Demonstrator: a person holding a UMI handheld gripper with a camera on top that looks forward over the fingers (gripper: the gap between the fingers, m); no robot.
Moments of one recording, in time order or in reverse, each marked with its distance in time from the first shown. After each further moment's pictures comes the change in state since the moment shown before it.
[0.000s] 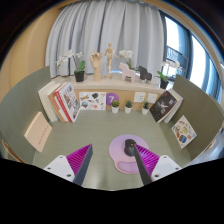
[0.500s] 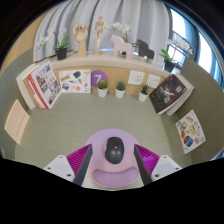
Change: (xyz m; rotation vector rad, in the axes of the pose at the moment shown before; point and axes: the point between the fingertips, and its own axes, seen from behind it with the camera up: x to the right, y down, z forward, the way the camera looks) arm 0.087 0.038 0.150 -0.185 0.008 -0.047
